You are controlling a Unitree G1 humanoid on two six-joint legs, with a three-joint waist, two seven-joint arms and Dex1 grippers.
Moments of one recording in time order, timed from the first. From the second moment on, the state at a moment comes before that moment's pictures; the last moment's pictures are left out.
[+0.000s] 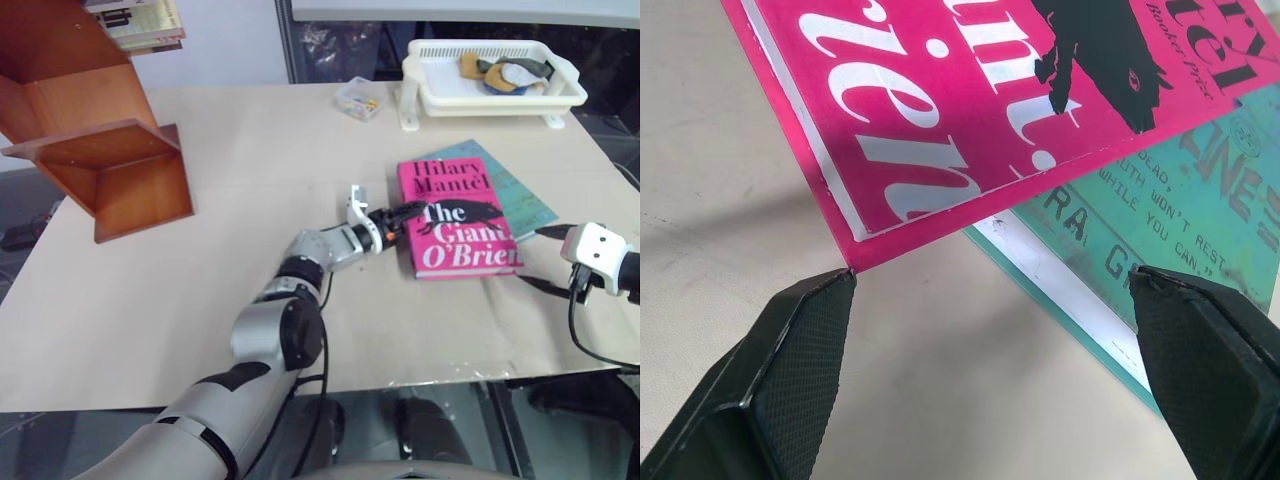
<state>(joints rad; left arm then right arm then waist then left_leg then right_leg) -1.10 -0.08 0.53 1.16 -0.61 0.76 -0.60 -0.18 -0.98 -0.15 0.14 0.13 -0.07 1.07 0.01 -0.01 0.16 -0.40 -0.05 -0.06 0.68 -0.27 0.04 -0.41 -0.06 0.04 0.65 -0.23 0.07</state>
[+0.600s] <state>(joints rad) -1.10 -0.08 0.51 1.17 -0.59 0.80 -0.64 -0.18 -0.98 -0.15 0.14 0.13 -0.07 1.07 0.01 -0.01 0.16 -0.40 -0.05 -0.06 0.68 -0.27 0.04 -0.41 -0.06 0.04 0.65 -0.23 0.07</state>
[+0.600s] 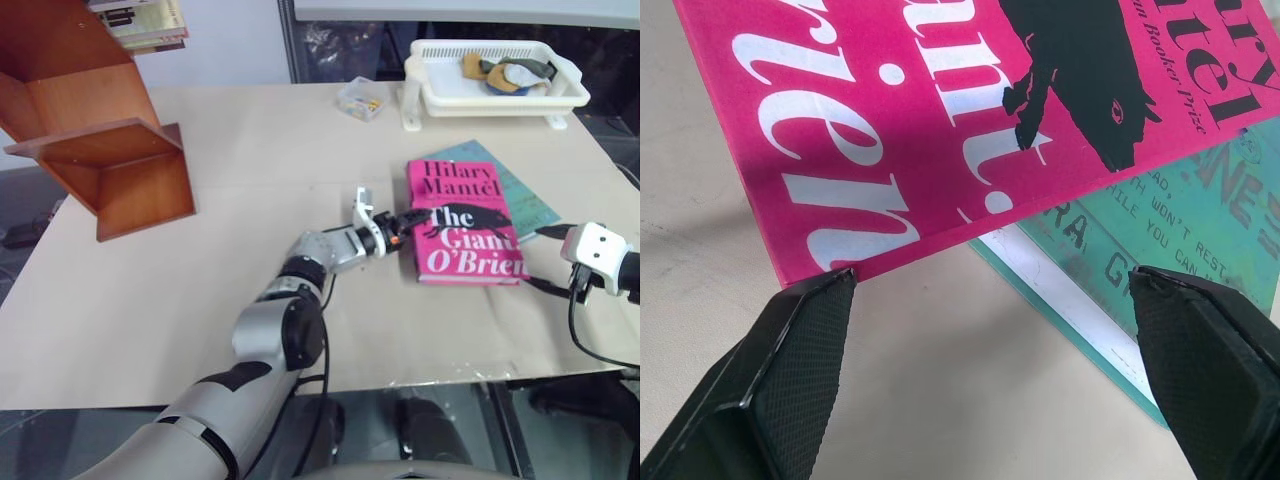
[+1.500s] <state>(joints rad) -0.95 0.33 -0.16 0.31 0.00 0.15 -0.71 -0.25 -0.82 -0.35 0.04 0.70 0.33 1.13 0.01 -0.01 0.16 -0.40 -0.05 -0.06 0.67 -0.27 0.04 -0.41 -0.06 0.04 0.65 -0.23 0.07</state>
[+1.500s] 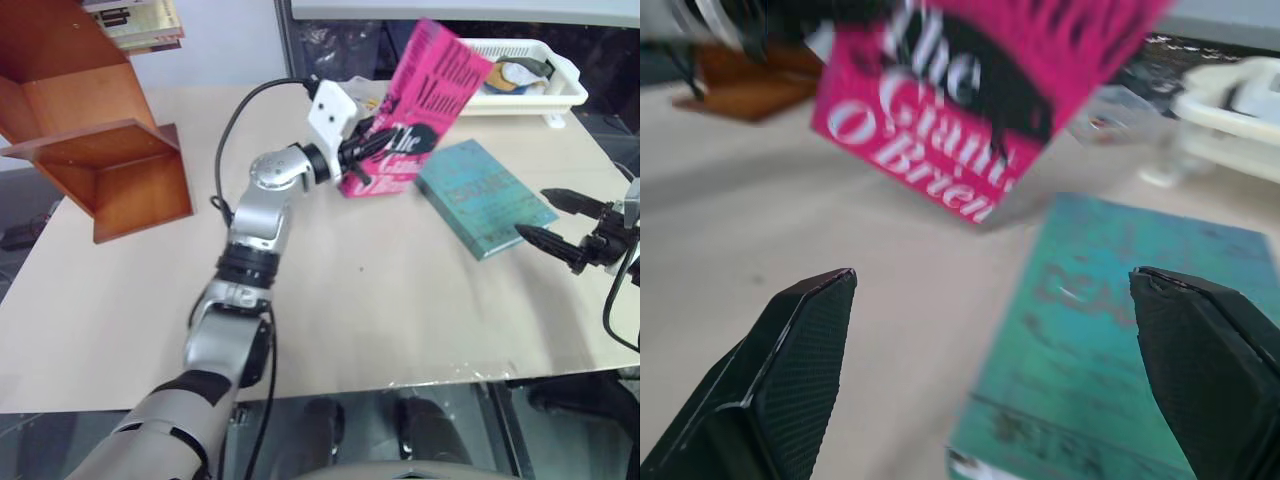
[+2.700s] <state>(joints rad) -0.81 1.26 -0.04 0.11 0.28 0.00 -1.00 -0.51 -0.69 -0.18 0.14 0.75 0.47 1.37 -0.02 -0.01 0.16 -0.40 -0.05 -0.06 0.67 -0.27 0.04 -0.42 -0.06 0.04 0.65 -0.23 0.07</state>
